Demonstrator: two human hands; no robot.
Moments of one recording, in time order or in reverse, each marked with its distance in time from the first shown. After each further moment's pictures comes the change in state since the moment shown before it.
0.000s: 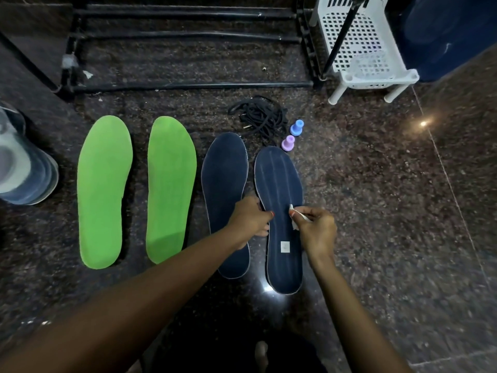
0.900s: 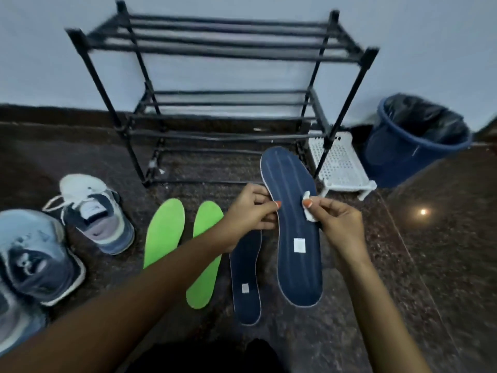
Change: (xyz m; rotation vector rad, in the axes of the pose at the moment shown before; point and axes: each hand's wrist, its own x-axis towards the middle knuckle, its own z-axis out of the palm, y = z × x) left_hand -0.146 0.134 -0.080 -0.231 0.014 0.491; right_hand -0.071 -0.208 -0.080 0.427 -0.217 -0.326
